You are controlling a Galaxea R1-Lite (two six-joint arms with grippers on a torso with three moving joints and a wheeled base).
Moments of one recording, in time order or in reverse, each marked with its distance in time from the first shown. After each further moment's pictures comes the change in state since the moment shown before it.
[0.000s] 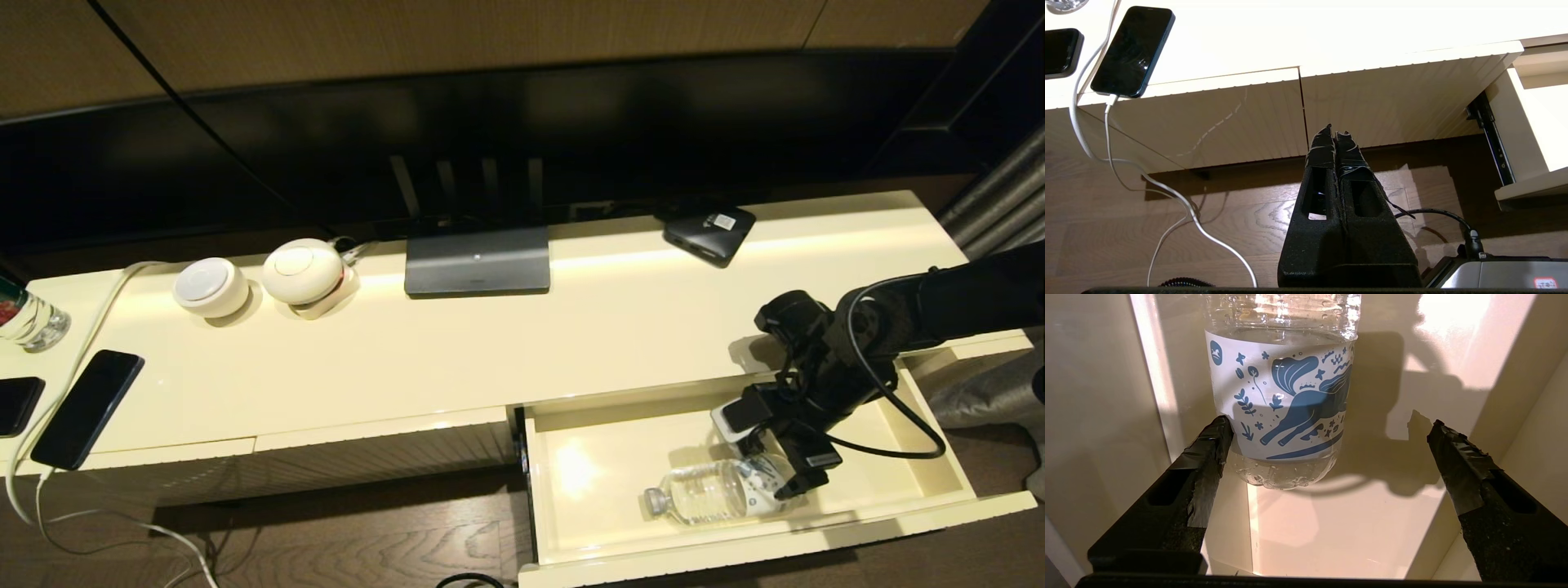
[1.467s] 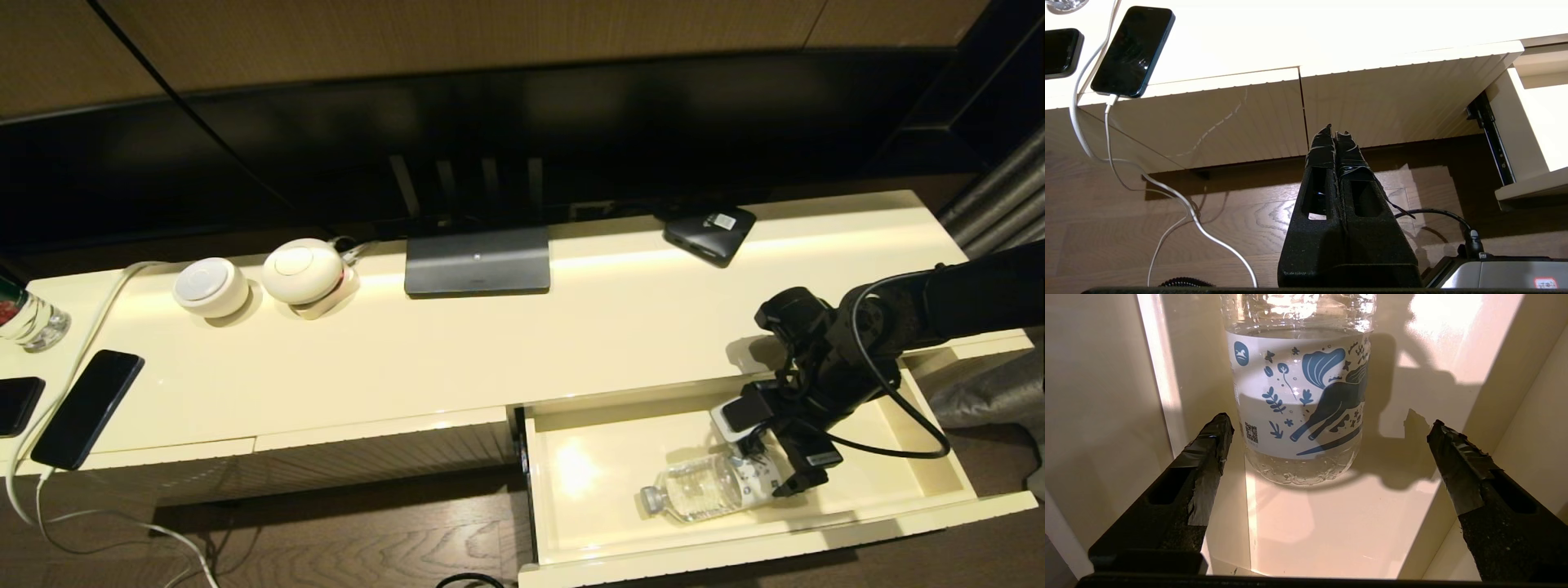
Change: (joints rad) left arm 0.001 0.000 0.000 0.000 0.000 0.000; right arm 0.011 -0.023 0.010 0.006 -0.002 0.000
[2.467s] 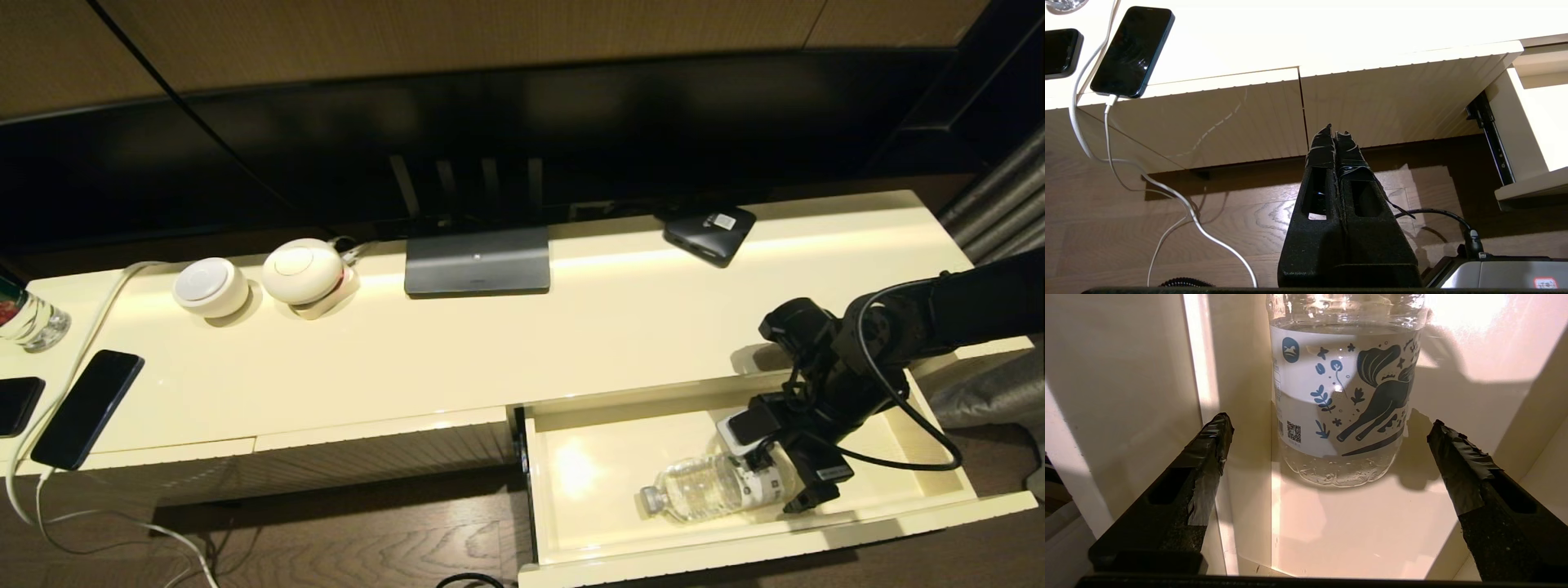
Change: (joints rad) left arm -0.001 0.000 0.000 0.000 0.000 0.000; right arm -0.003 -0.016 0.058 0.003 -0.009 0.006
